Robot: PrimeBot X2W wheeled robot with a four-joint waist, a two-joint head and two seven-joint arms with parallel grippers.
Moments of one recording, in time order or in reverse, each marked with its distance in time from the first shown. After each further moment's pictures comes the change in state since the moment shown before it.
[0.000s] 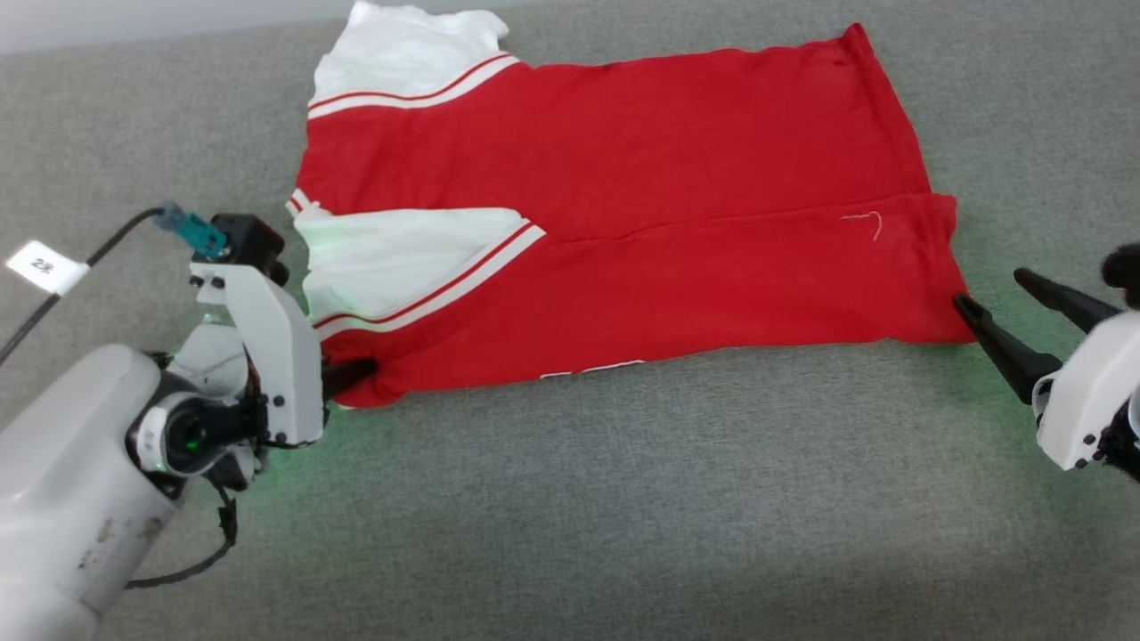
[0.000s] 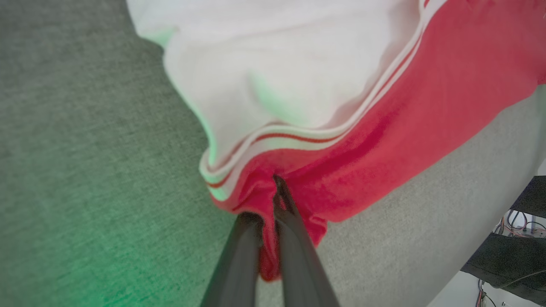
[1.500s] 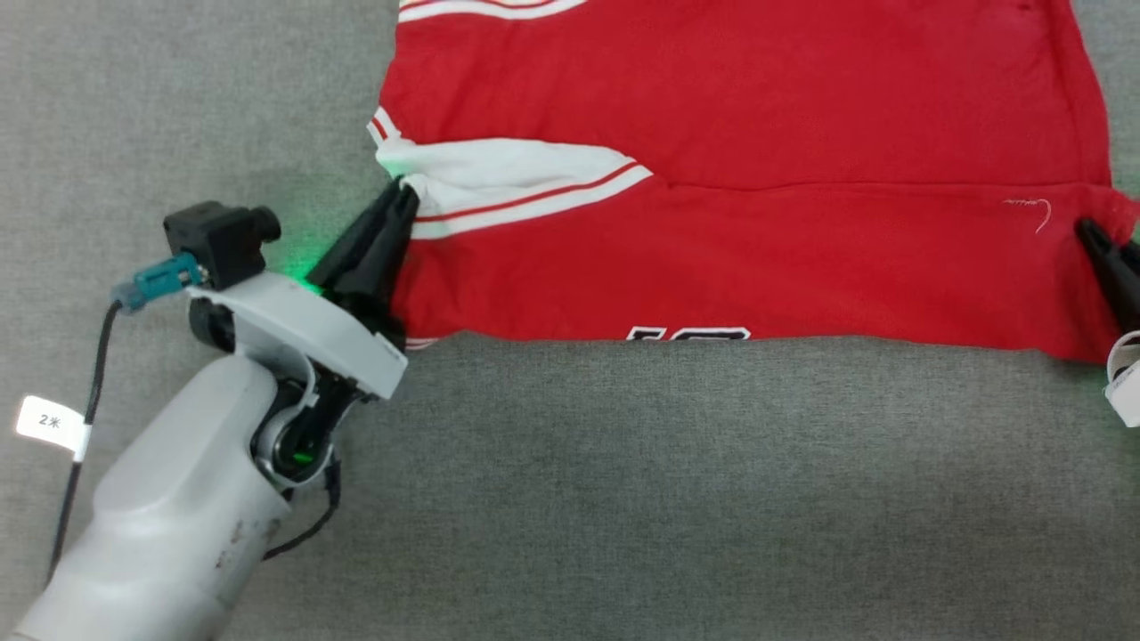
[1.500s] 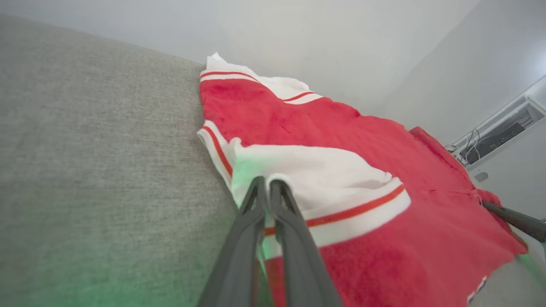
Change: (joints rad) left arm 0.039 -0.235 0.134 0.134 0.227 -0.158 -0.923; right arm 0.001 0.006 -0.117 0.089 0.104 0.000 -0.156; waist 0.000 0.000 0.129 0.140
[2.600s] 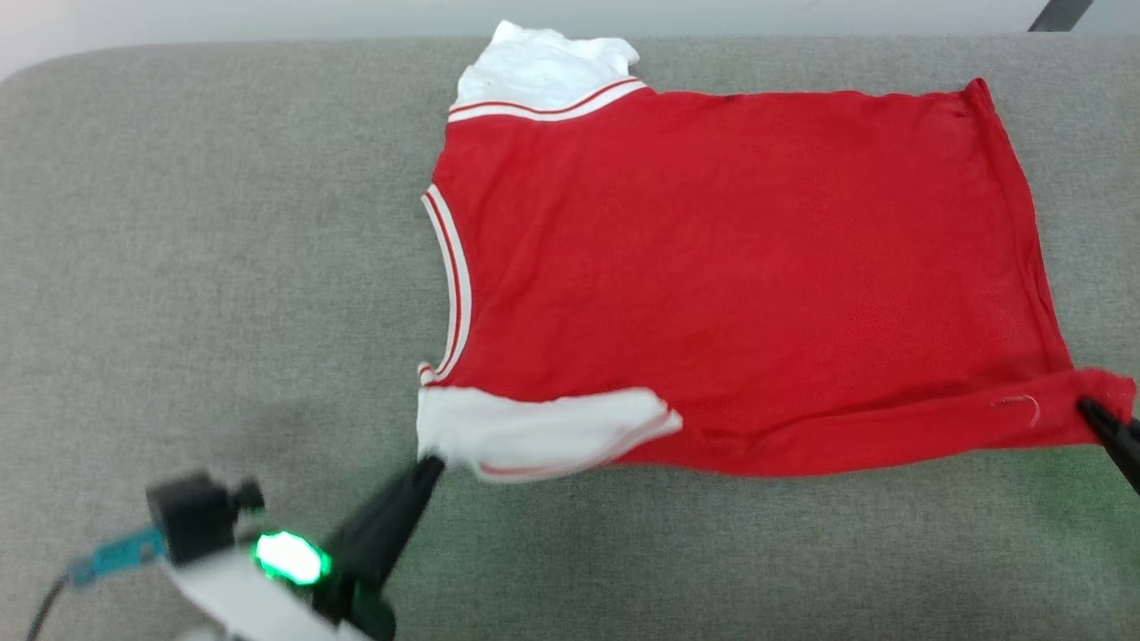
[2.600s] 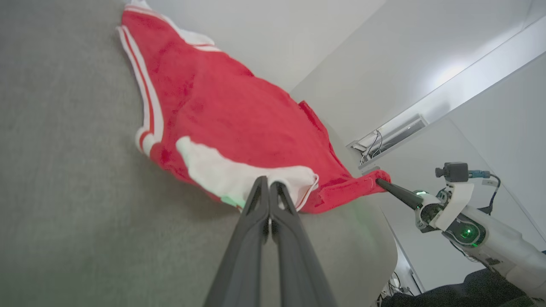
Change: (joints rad) left arm 0.603 0.265 0.042 -0.695 -0.187 0.002 0.007; right arm 0.447 -0.223 -0.051 -0.373 0.058 0.000 0.007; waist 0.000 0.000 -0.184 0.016
